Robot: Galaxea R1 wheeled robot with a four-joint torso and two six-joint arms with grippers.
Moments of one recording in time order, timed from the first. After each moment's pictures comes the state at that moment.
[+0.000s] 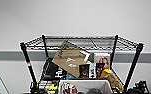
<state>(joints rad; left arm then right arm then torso) 0.48 1.79 -0.60 -0.44 0.07 -0.12 -0.50 1.82 -0.66 0.29 -0.04 0.29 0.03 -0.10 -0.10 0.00</state>
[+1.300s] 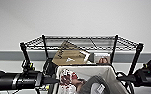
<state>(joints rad) 0.01 1.73 -0.51 -0.44 0.26 -0.48 -0.06 1.75 -0.58 0.58 -0.22 0.30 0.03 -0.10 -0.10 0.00</state>
